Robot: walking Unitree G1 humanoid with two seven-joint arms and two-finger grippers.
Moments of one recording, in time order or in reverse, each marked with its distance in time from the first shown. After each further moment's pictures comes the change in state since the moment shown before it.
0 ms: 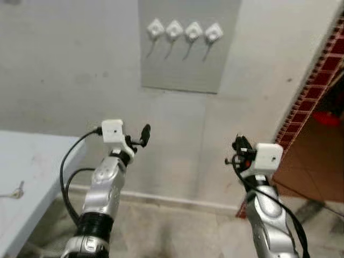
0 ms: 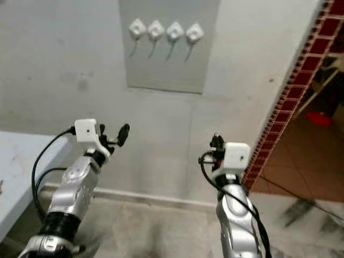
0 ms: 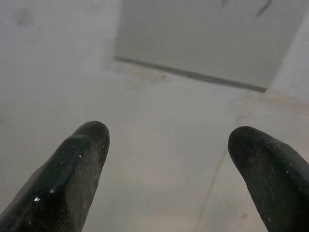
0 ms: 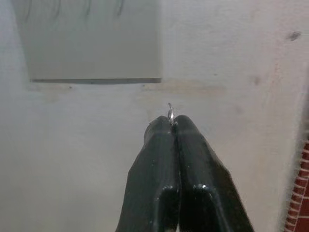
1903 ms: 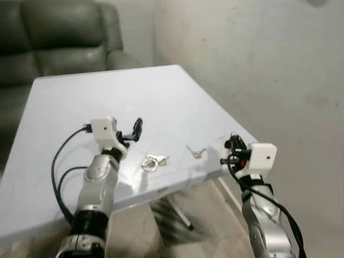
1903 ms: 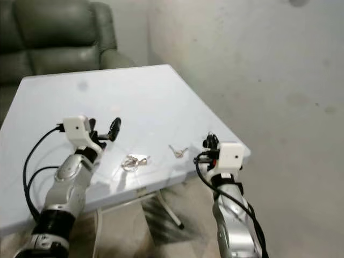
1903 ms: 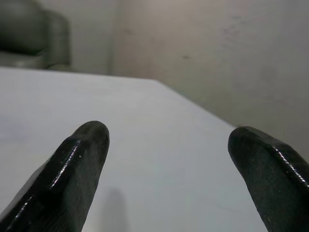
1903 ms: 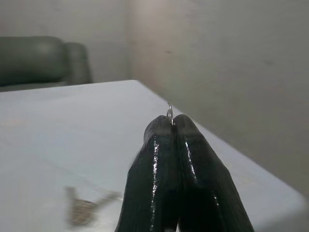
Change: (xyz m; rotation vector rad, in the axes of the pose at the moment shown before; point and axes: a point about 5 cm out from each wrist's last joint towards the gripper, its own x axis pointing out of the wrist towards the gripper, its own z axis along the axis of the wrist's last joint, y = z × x) left arm -0.001 0.014 0.010 0.001 -0.081 0.024; right arm 0.000 0.006 -0.004 0.006 -0.002 0.038
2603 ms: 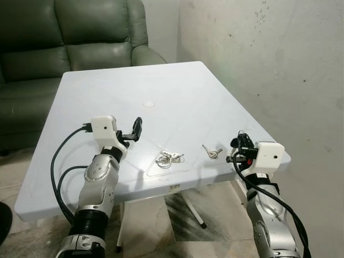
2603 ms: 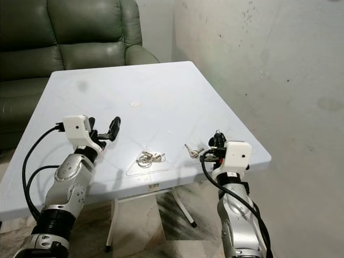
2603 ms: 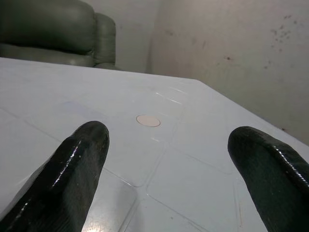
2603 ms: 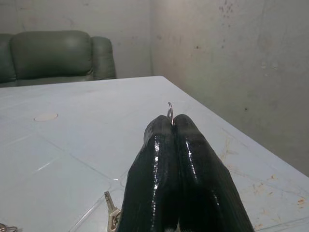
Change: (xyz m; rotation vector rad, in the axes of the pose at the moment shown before) left arm 0.000 -0.005 -0.003 0.030 0.014 -0.005; right arm 0.001 -0.013 0.003 -0.015 -0.015 -0.056
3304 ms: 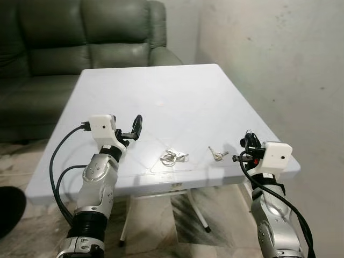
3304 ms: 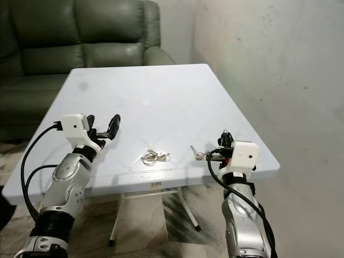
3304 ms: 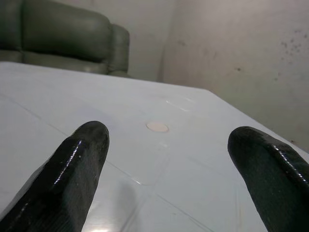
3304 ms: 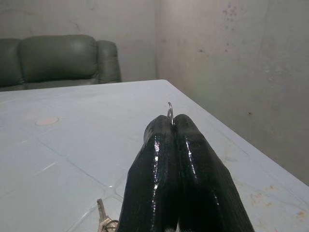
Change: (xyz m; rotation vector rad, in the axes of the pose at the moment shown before) left arm -0.002 0.002 0.004 -0.028 -0.022 0.002; right arm 0.000 -0.007 0.003 -0.001 -0.018 -0.035
